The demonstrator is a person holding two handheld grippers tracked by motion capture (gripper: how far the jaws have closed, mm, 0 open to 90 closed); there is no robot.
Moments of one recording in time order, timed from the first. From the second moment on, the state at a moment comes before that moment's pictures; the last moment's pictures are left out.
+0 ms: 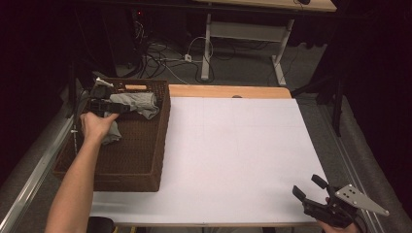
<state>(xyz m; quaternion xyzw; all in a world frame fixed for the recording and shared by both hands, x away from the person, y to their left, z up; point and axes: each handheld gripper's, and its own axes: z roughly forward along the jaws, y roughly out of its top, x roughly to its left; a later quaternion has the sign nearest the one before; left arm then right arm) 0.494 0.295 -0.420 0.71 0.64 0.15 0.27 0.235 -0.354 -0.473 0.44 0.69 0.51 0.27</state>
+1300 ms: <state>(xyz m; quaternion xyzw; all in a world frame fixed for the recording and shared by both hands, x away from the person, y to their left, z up) 0.537 0.313 -0.433 0.66 0.69 0.15 0.26 0.237 -0.350 -0.474 0.44 0.69 0.51 0.27</state>
